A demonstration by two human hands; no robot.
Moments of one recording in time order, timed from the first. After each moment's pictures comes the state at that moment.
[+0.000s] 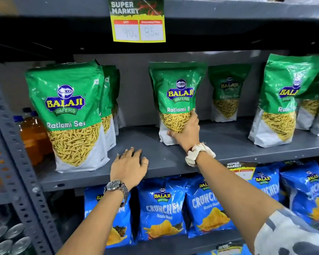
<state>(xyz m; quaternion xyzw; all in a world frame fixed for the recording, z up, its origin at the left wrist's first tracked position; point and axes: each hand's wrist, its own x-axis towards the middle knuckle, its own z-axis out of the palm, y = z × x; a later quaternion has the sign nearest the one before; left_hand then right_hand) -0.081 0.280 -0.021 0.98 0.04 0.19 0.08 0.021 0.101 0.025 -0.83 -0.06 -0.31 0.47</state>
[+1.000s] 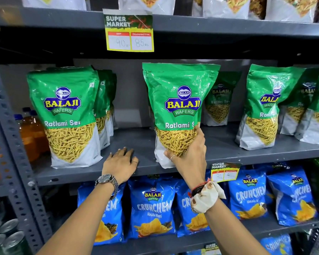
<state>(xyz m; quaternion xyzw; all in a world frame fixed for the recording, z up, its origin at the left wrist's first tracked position) -0.086 0.277 -0.013 0.98 0.04 0.15 0.09 -0.102 0.069 0.007 -0.81 -0.05 -0.34 0.47</state>
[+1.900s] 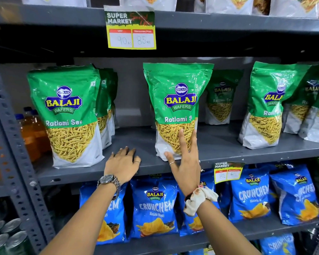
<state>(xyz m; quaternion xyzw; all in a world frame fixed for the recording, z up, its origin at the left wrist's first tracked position) -0.085 0.277 -0.014 0.98 0.03 0.16 0.07 -0.078 0.083 -0.034 -0.81 -0.14 -0.42 0.38</state>
